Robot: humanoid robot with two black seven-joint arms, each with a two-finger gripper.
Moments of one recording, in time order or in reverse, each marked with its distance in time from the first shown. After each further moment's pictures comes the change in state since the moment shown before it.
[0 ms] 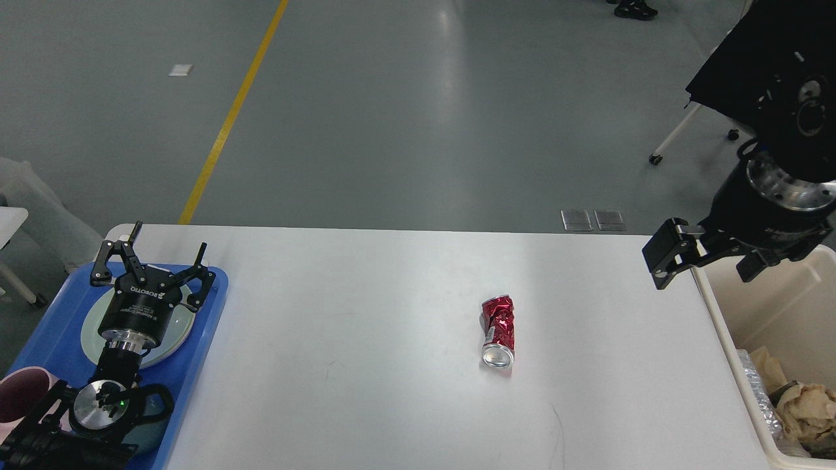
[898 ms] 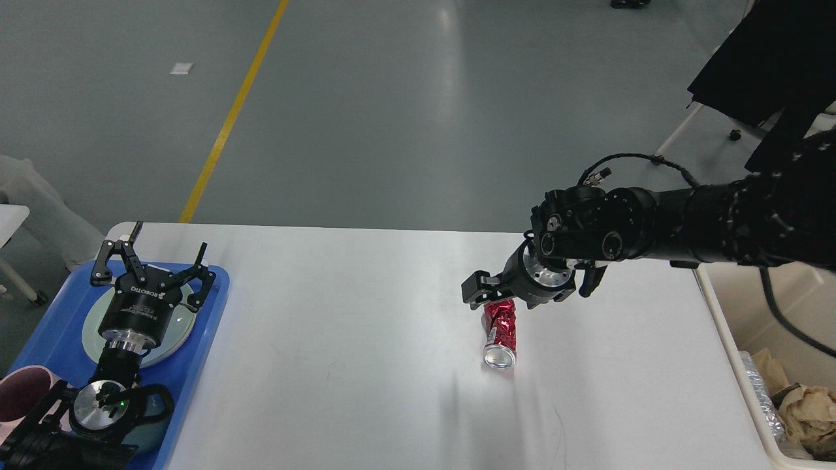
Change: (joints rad) left arm 0.000 0.000 0.001 0.000 0.000 0.000 0.001; right arm -0.841 0.296 0.501 -0.622 0.048 -0.357 -0.156
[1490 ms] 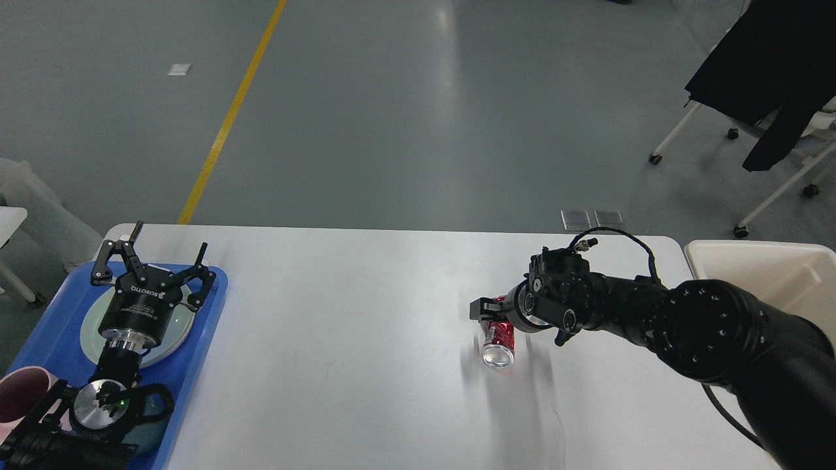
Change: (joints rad) left arm 0.000 0.000 0.000 -0.001 0.000 -0.001 0.000; right arm -0.457 0.164 0.014 -0.552 -0.091 -0.080 -0.005
